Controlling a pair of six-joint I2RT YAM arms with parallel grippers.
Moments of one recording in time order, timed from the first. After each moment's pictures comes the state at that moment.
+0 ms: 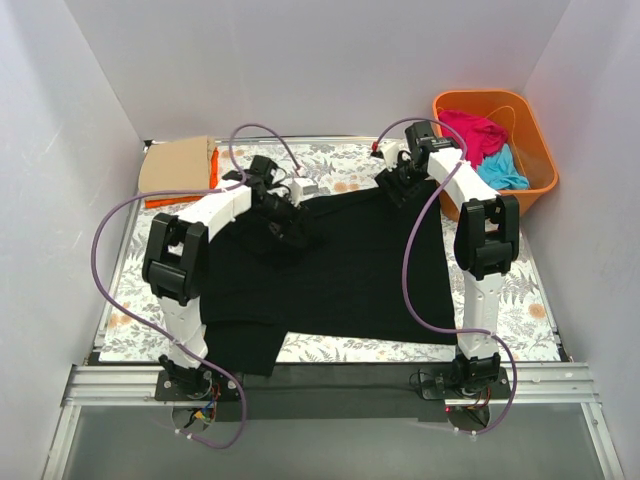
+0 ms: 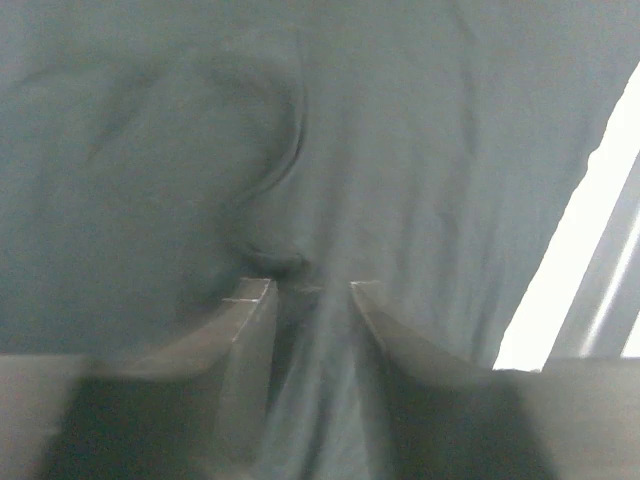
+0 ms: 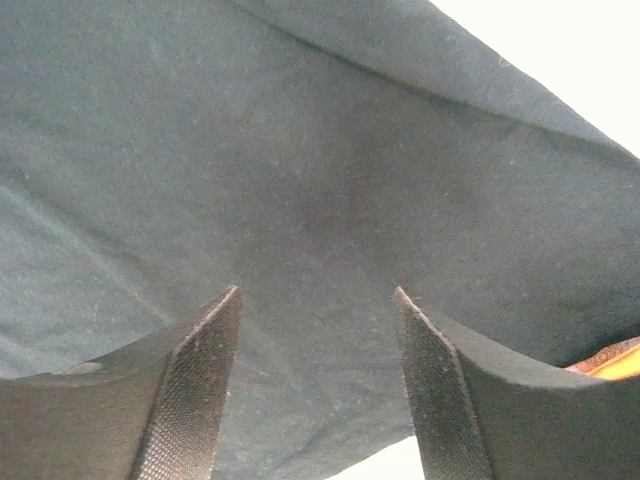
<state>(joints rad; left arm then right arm) -0.31 1.98 1.50 -0.75 0.75 0.44 0.22 2.15 1.89 -0.92 -0.35 -0.54</state>
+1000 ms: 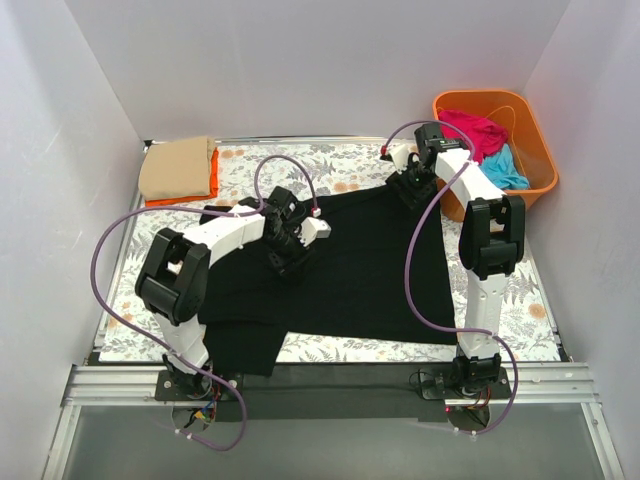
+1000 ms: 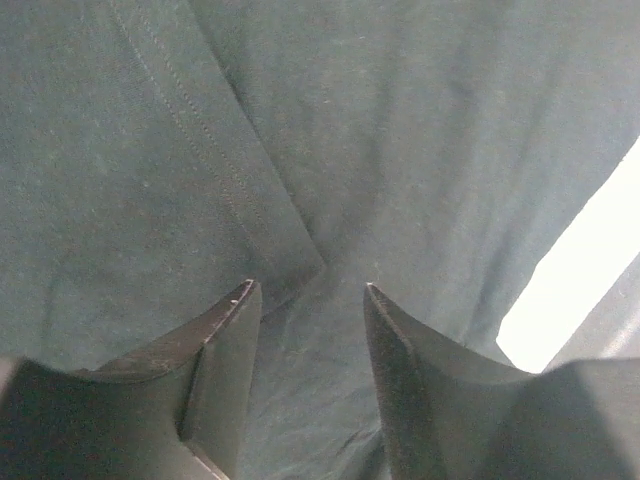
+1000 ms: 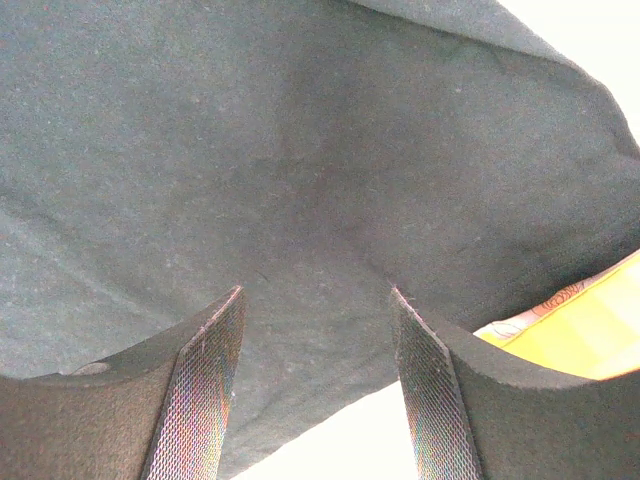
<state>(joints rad) -0.51 1.82 1.25 -0.80 0.46 0.51 0.18 2.14 1.85 -0.93 -0.27 -0.61</state>
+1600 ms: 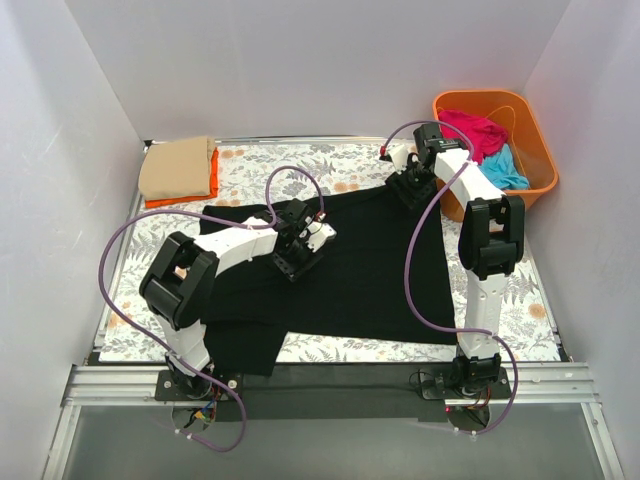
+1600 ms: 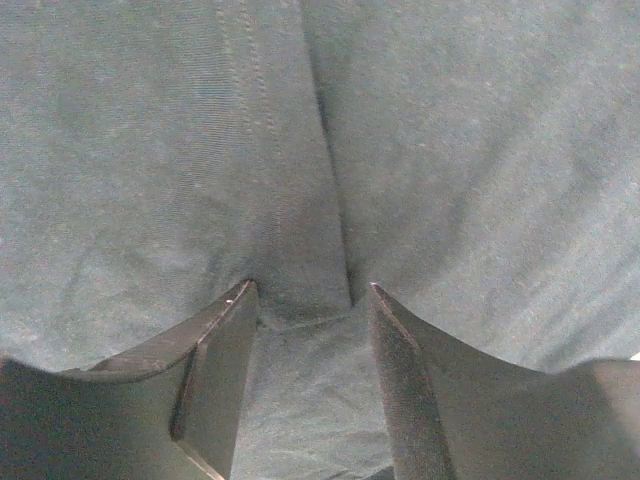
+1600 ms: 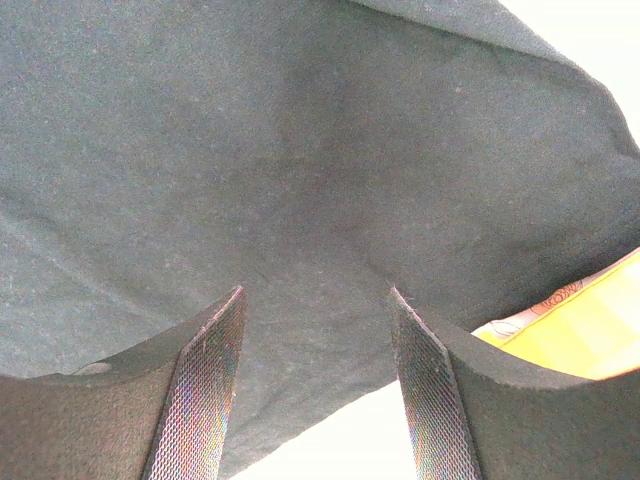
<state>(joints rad) -0.64 1.80 1.17 -0.63 0.12 0.25 0.18 2.14 1.85 -0.93 -0.26 -0.61</state>
